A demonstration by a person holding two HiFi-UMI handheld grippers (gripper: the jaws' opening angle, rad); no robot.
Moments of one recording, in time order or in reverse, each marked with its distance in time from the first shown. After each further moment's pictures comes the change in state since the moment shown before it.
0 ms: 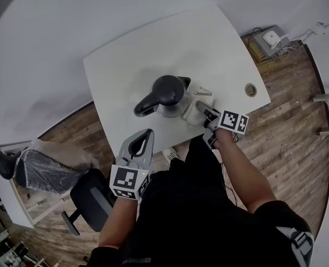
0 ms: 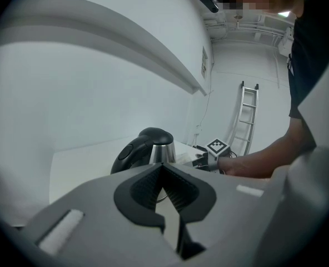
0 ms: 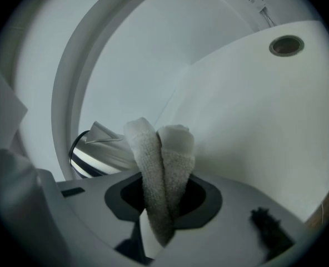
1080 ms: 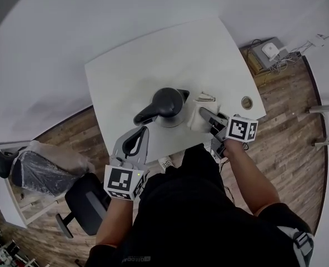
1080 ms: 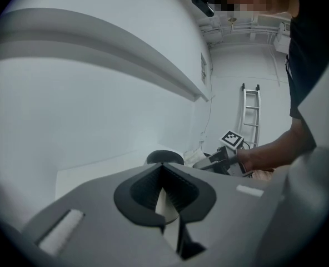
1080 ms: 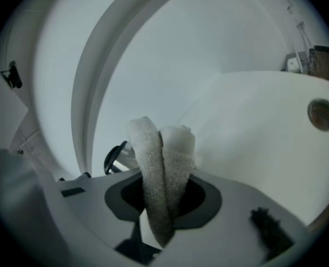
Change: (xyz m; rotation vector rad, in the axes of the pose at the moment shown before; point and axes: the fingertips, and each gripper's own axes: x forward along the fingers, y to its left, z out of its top) left arm 0.009 0.019 0.048 0.046 -0.094 0.050; right arm -0.028 0.061 0.041 -0.205 0.090 0.085
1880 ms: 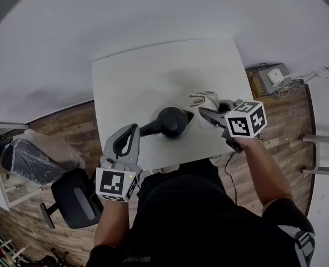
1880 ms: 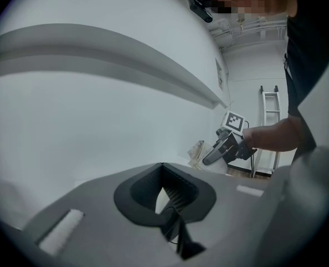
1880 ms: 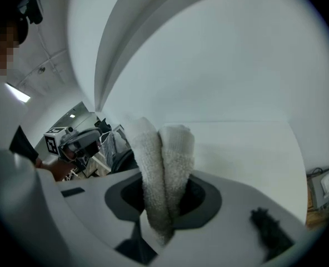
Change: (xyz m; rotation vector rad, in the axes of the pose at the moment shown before) left arm 0.005 0.054 0.046 -0.033 -0.090 0.188; right arm 0.041 0.078 0.079 -0.656 0.485 0.044
